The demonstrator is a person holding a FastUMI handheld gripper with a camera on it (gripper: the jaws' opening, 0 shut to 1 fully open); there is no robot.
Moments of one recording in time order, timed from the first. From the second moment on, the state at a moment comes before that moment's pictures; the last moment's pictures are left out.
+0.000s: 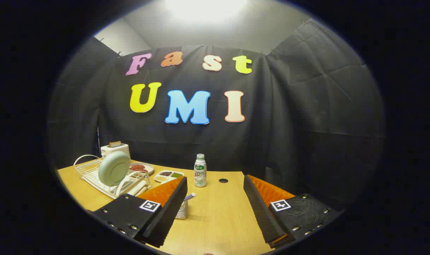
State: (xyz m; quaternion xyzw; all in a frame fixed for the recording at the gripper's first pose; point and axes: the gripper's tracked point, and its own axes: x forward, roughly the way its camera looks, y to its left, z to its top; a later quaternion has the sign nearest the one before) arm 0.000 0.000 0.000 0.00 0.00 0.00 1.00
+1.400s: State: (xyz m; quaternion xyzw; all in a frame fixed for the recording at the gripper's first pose) arm 0.107 0.338 0.022 0.05 0.13 0.07 0.99
